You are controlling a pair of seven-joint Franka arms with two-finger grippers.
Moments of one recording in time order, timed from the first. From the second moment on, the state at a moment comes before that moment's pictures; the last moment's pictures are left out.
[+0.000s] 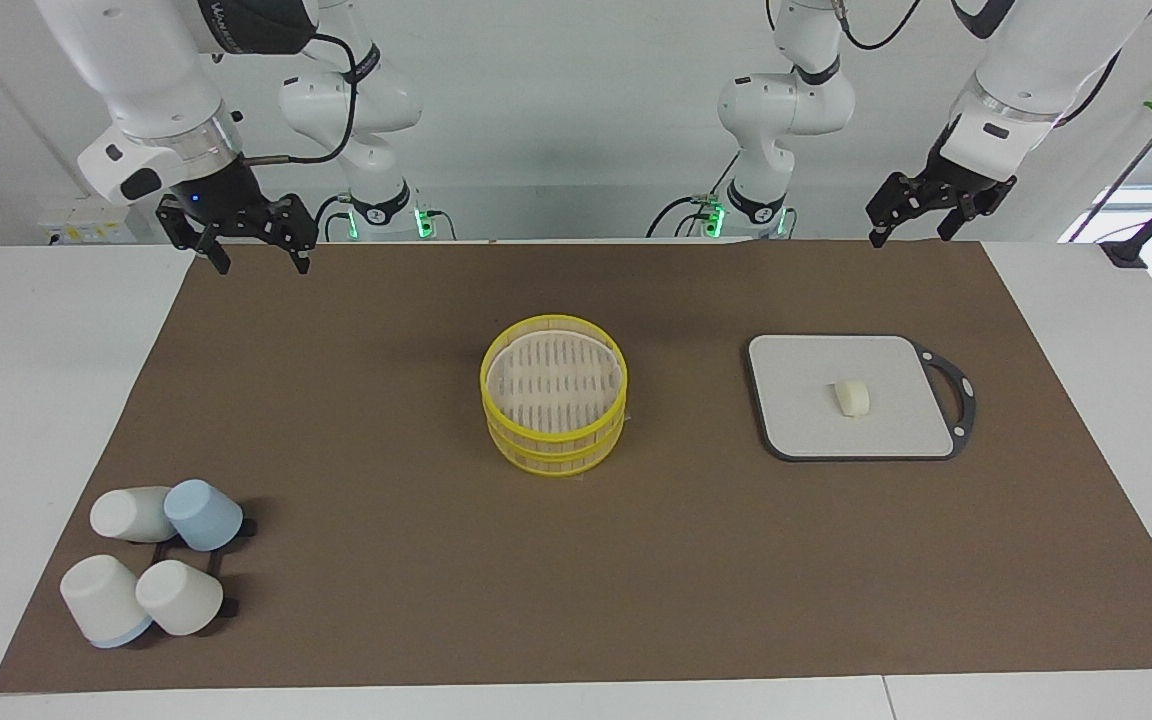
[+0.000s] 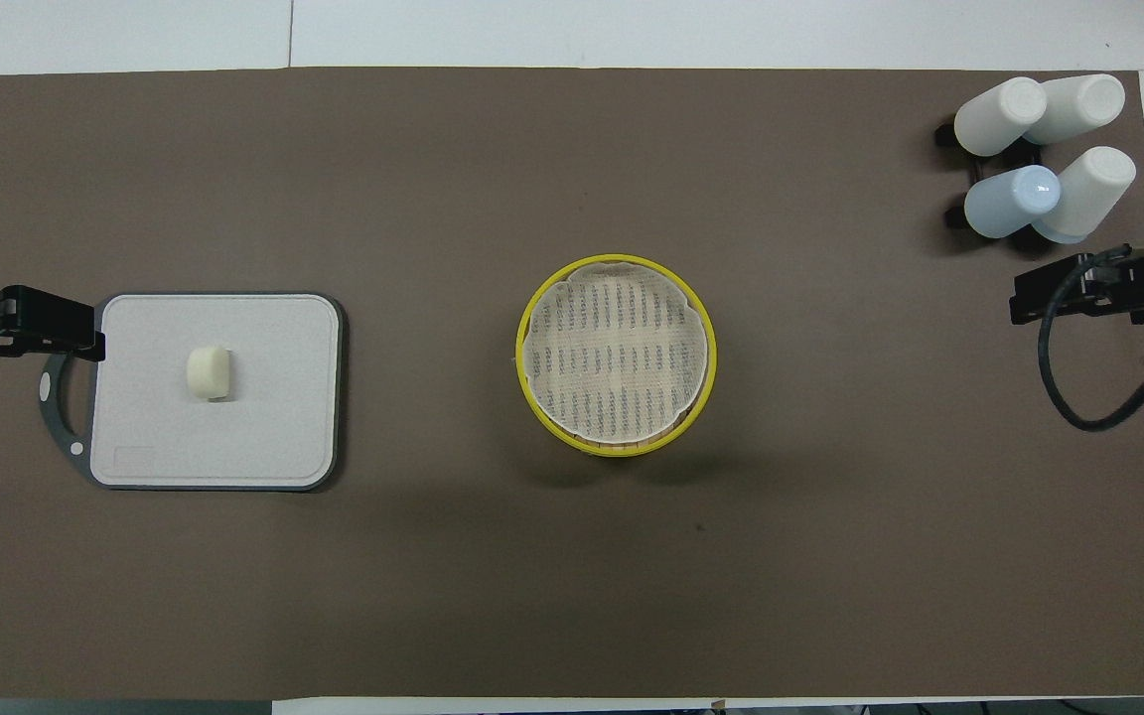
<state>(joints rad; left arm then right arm) -0.09 -0.07 0.00 -1.59 -0.02 1.46 -0.14 0.09 -0.02 -0.05 -1.58 0.00 1.53 0.07</state>
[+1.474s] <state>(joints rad) -0.09 -0.07 0.00 -1.59 -0.02 1.46 -0.14 0.41 0.15 -0.01 -1.47 0.06 1.55 0.37</state>
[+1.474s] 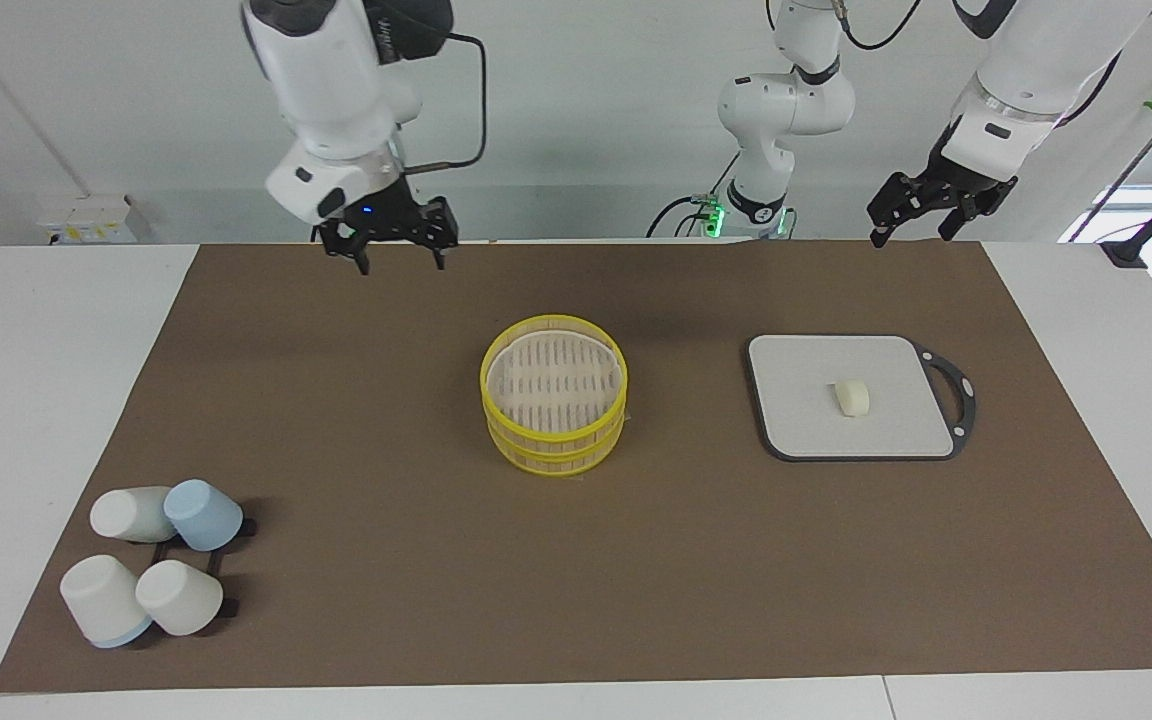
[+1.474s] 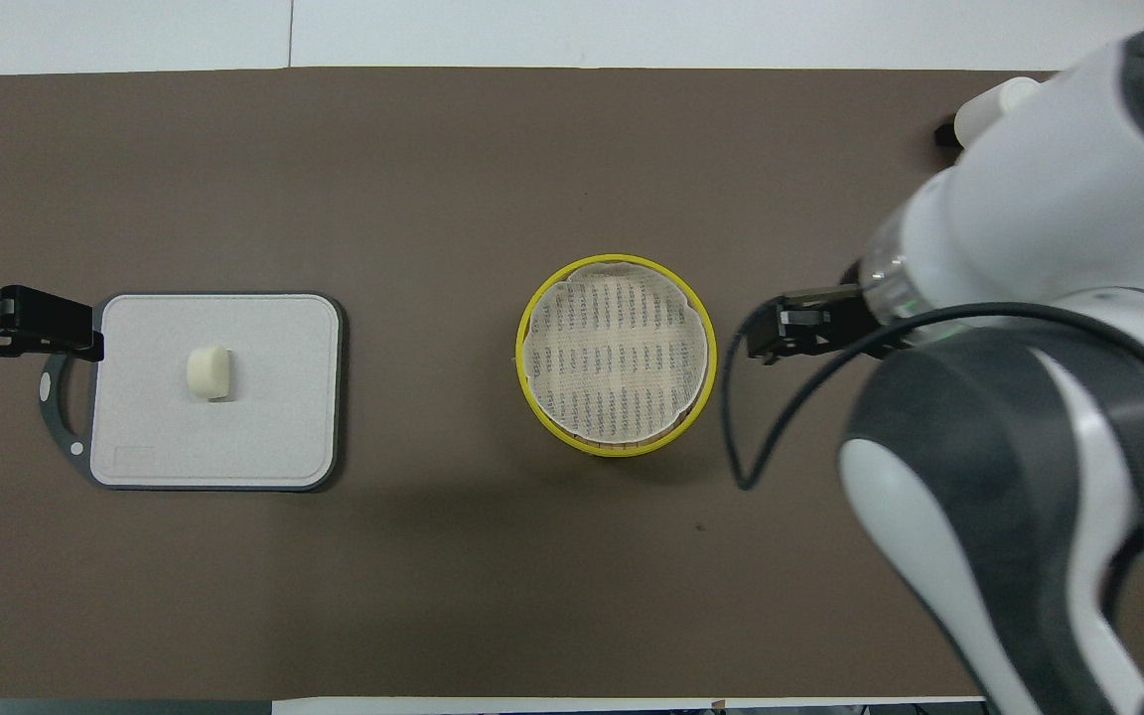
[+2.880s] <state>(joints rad) -0.01 0.09 0.00 -2.26 -0.02 2.36 0.03 0.74 0.64 -0.07 -1.23 0.04 1.91 0.68</state>
